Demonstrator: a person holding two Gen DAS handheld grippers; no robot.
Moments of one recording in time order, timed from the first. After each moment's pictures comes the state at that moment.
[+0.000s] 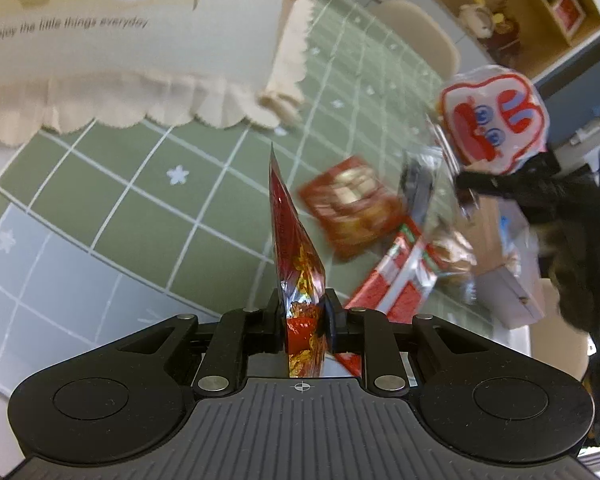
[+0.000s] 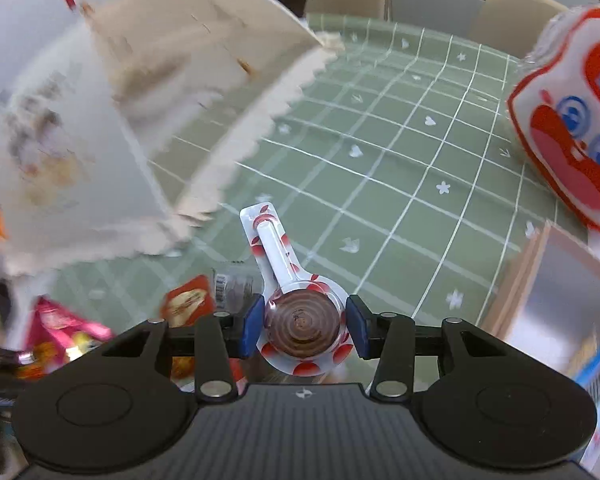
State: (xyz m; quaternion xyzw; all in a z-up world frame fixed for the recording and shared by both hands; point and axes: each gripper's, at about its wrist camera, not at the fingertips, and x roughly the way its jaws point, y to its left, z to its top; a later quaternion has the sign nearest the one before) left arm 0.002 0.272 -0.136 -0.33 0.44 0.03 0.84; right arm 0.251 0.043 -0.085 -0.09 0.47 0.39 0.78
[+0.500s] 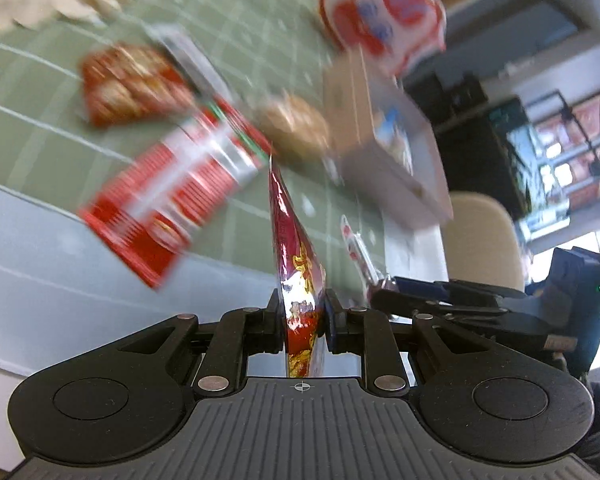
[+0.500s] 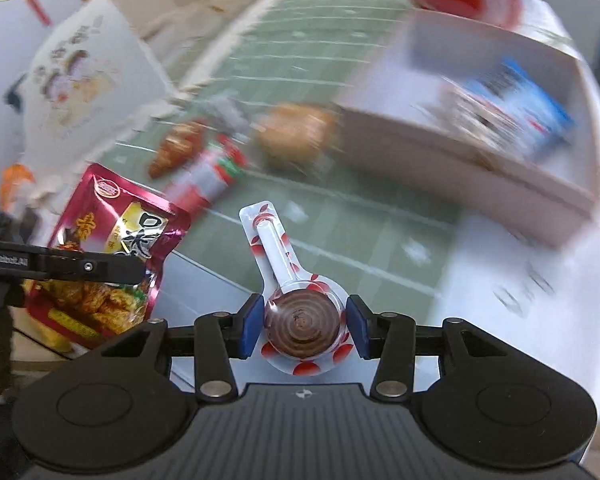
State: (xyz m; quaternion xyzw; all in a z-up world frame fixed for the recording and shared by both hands) left arm 0.013 0.144 -0.141 -0.33 0.49 -0.12 0.80; right arm 0.104 -0.112 -0.123 -0.05 0.52 0.32 0.79
